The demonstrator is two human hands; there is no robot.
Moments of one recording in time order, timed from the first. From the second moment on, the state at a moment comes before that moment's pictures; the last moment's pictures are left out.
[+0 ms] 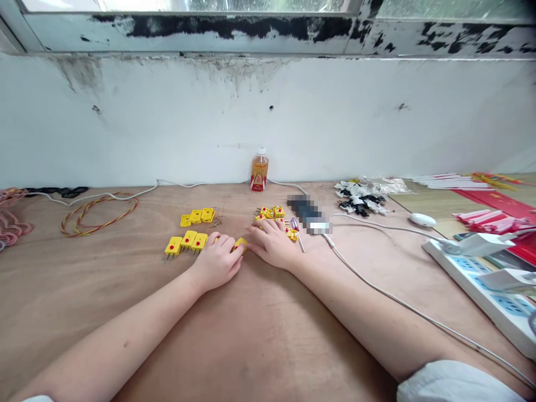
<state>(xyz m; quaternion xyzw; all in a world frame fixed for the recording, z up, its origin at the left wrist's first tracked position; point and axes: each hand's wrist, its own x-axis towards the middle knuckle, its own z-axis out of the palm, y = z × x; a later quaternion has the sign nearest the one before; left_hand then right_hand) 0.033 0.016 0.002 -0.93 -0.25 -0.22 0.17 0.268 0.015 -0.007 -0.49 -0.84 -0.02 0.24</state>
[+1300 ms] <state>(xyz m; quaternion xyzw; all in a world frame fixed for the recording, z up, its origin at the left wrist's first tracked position) 0.006 0.060 0.023 -0.80 -0.57 -0.19 0.01 0.272 0.023 -0.011 -0.45 -0.86 0.05 0.23</state>
